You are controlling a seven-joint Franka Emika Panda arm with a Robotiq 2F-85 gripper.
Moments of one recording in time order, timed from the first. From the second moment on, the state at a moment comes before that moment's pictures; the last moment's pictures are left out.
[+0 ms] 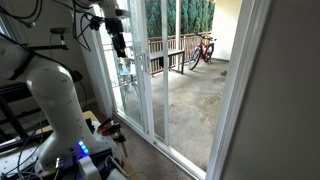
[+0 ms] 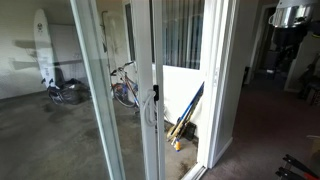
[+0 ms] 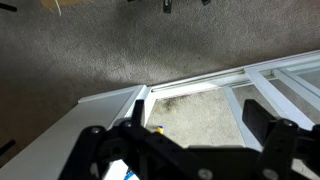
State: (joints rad) arm 0.02 -0.82 0.24 -2.58 0.00 1.77 0.41
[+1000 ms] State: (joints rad) arm -0.04 -0.40 0.41 -2.37 -0.12 2.45 0.73
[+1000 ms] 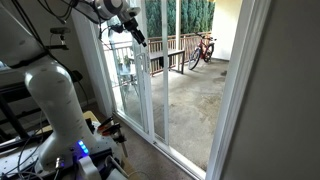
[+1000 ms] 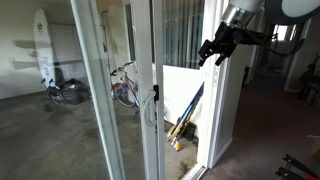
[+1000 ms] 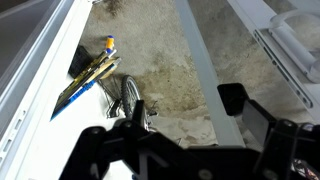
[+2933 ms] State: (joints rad) arm 0.24 0.12 0.31 -1.89 -0.20 2.17 0.72
